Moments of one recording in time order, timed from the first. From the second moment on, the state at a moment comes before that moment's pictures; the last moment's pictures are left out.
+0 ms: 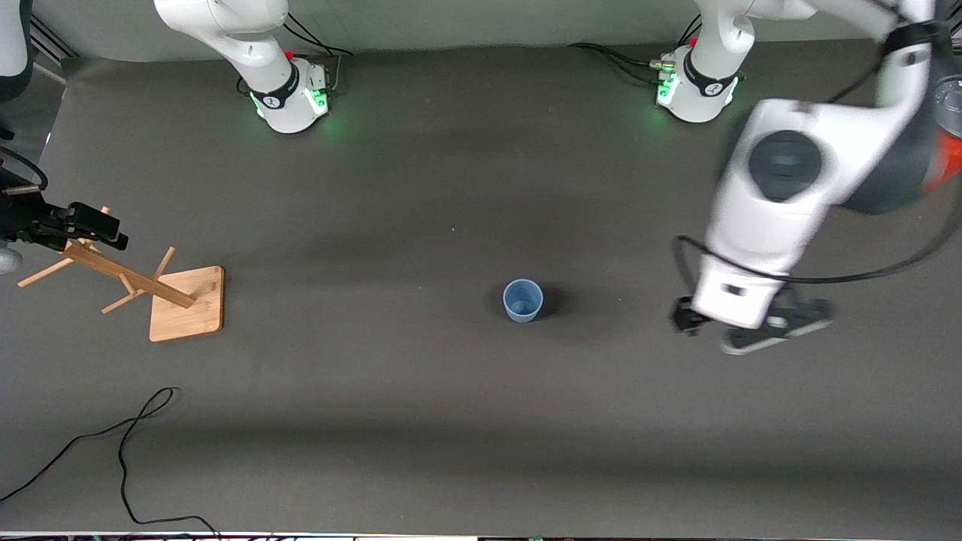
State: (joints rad) left arm -0.25 0.28 -0.04 -1.51 0.22 1.86 -0.59; right arm -0.01 0.05 -0.06 -1.57 0.02 1.61 -0.03
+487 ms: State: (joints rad) left arm -0.07 0.12 0.02 -1.54 0.07 1.69 -0.13; right arm -0.01 0.05 -0.06 -1.57 0.02 1.61 -0.03
